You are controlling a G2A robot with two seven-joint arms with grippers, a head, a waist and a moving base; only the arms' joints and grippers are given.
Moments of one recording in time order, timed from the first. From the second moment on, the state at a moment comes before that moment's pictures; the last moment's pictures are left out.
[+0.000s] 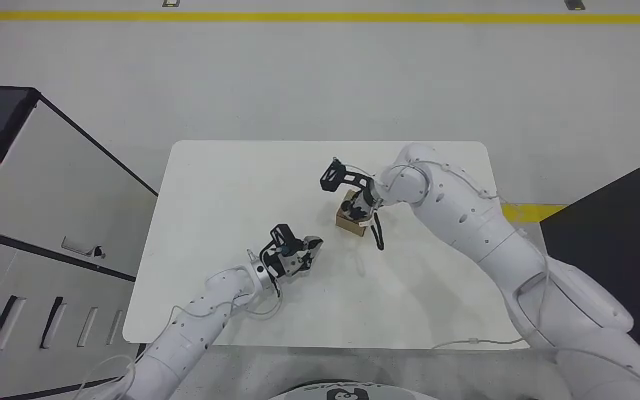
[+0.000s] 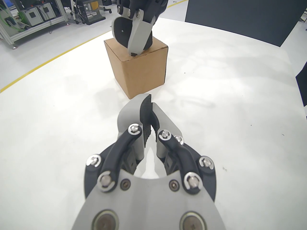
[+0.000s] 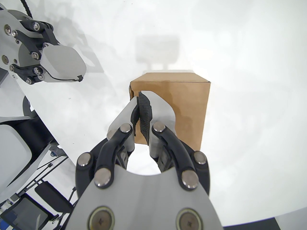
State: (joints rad) left arm 1.34 -1.17 -0.94 -1.19 1.49 -0.49 0.47; right arm -0.63 -1.26 0.58 -1.11 -0.61 -0.44 1.16
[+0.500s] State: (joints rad) left arm 1.33 -1.17 -0.93 -1.20 1.50 -0.50 0.46; right arm -0.65 -1.21 0.75 -1.13 -0.45 -0.44 1.17
